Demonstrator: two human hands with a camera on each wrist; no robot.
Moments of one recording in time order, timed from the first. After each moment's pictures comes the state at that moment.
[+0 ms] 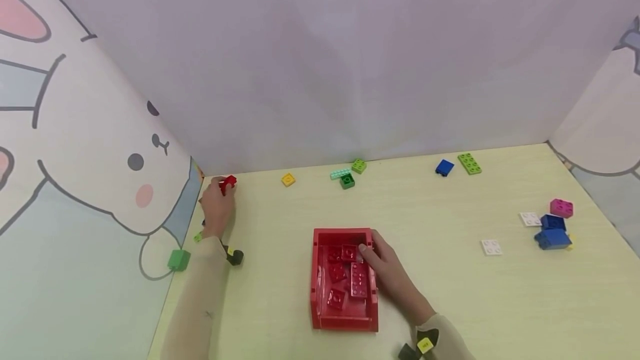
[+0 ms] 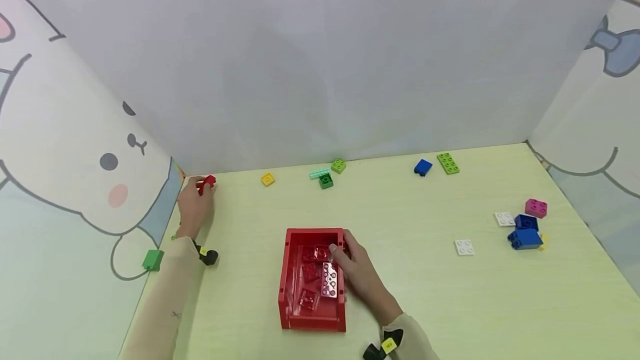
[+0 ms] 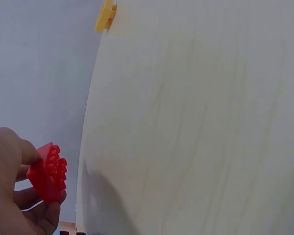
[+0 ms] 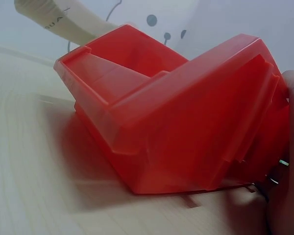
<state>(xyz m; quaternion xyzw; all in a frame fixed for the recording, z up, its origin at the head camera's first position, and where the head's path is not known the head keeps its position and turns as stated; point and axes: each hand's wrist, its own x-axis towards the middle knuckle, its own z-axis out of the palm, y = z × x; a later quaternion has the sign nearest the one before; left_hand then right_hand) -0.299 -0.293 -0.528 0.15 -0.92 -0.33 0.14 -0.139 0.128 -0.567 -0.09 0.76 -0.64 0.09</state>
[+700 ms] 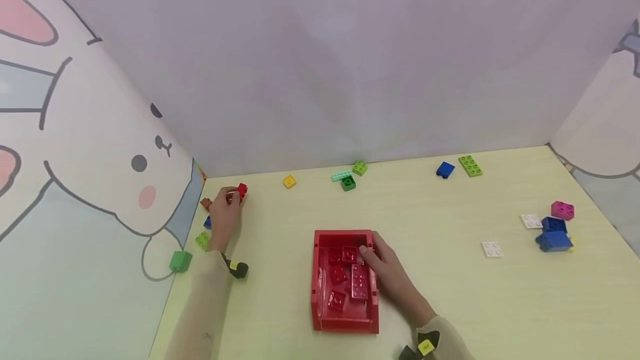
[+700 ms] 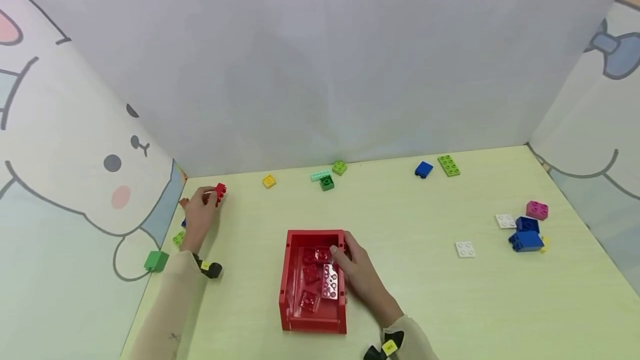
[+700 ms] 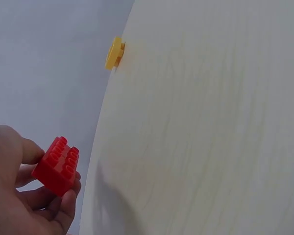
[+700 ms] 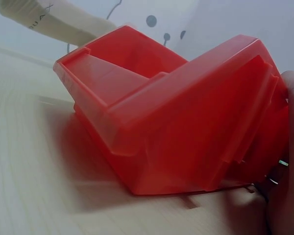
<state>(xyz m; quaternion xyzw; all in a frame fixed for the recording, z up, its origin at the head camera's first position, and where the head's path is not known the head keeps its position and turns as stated) -0.266 -0.274 -0.526 0.13 -0.89 -0.41 0.14 -0.137 0.128 -0.565 -0.10 0.76 -0.64 0.08</state>
